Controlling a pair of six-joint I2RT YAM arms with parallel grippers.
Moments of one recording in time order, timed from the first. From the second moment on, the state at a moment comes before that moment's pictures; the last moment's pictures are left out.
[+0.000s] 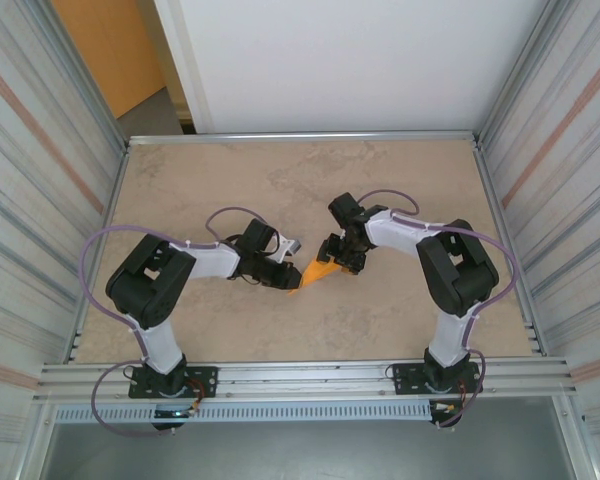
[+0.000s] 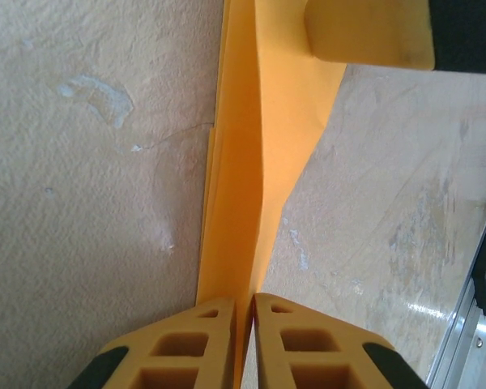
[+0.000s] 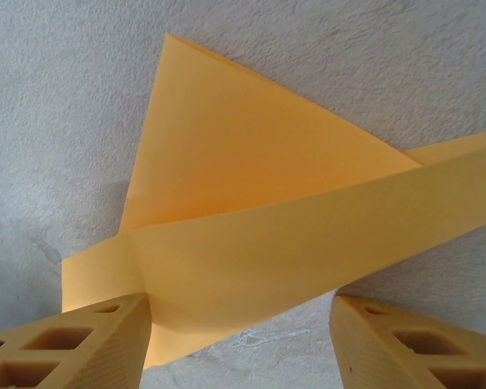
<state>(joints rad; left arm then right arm) -0.60 1.79 0.83 -0.09 0.65 -0.32 0.57 1.85 1.14 -0.63 -0.22 0.85</state>
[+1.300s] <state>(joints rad) -0.61 1.76 0.94 -0.22 0.59 -0.43 0.58 1.87 1.17 -0.67 -0.20 0.84</state>
